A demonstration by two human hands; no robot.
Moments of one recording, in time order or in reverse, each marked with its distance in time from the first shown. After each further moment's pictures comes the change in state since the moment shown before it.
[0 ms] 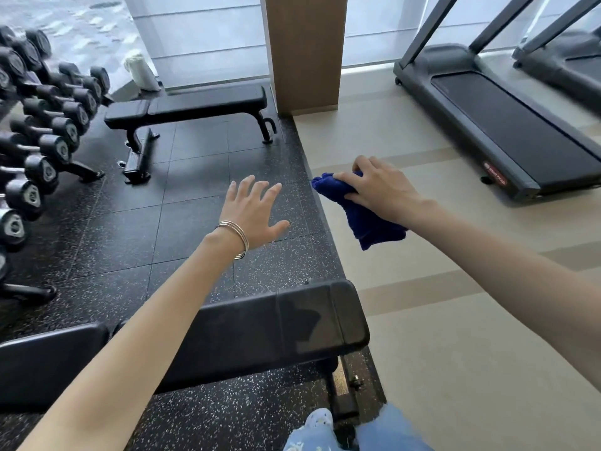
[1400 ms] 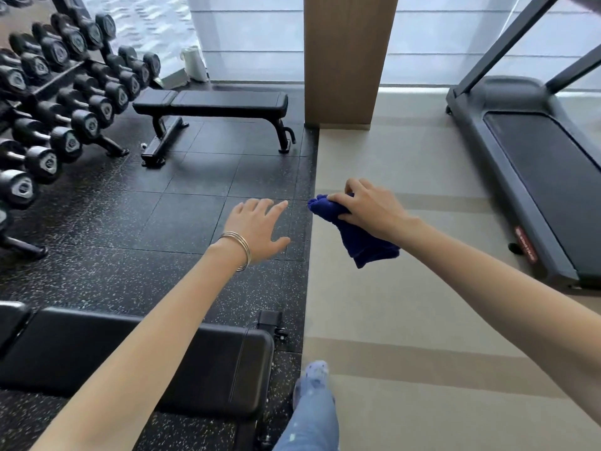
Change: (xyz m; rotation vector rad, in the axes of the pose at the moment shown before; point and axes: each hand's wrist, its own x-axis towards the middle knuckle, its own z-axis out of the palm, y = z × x) left_hand 0.260 0.242 0.005 0.019 -0.072 -0.225; right_hand 0.092 0.353 0.076 0.041 -0.039 -0.330
